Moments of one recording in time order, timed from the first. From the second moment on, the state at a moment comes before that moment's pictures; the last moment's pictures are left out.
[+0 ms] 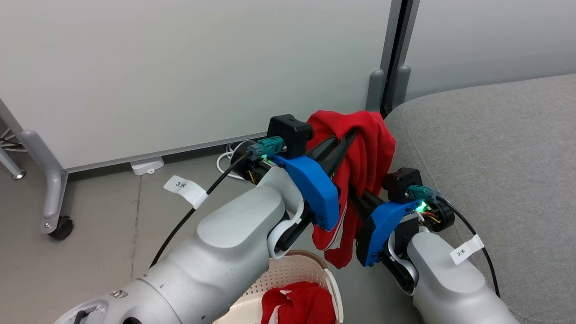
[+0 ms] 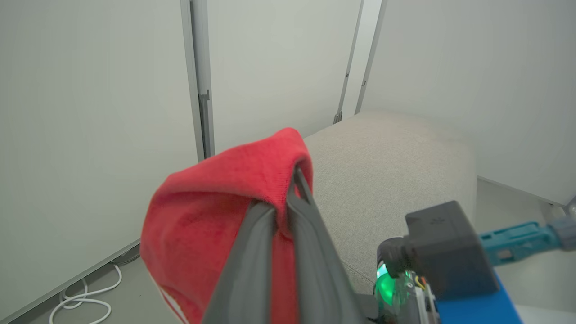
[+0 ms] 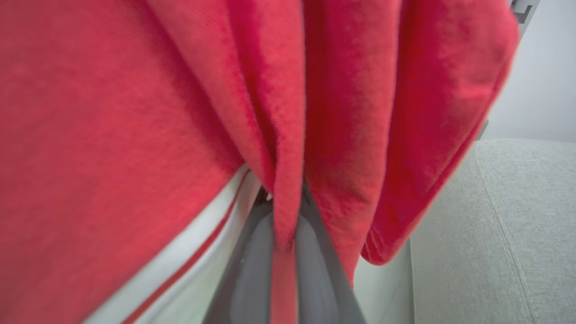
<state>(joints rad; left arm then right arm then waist) -0.94 0.05 -1.21 0.72 -1.11 -0.07 -0.21 -0.64 -0.05 0.49 0.91 0.40 0.13 -0.15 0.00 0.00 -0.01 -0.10</state>
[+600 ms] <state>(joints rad) -0.91 0.07 -1.24 0.74 -1.12 -0.09 -0.24 -0.67 -0.05 0.50 0.97 0.42 0.13 -0.18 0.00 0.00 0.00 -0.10</state>
